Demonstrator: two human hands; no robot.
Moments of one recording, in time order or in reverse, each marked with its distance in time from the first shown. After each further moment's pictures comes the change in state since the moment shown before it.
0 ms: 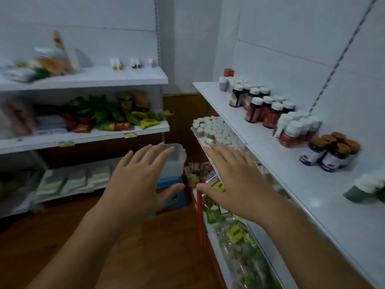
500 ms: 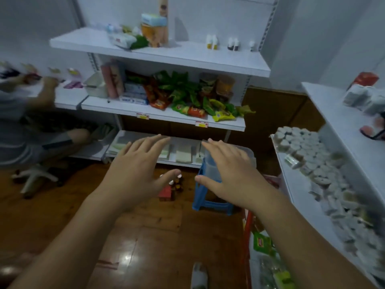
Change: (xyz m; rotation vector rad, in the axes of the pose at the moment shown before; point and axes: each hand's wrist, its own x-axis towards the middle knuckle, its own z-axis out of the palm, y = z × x) left_hand 0.023 -0.244 0.036 -0.031 0.003 -0.434; right_hand 0.270 -0.135 0.113 0.134 -0.215 -0.405
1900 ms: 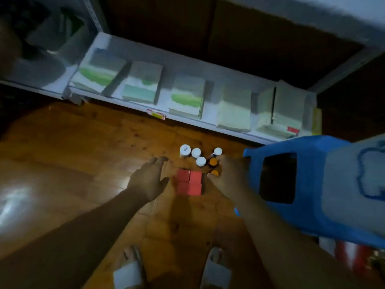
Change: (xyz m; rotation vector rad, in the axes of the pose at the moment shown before) left_hand 0.285 -0.436 0.743 -0.332 -0.531 -0.360; right_hand 0.540 0.174 0.691 0.262 -0.342 0.491
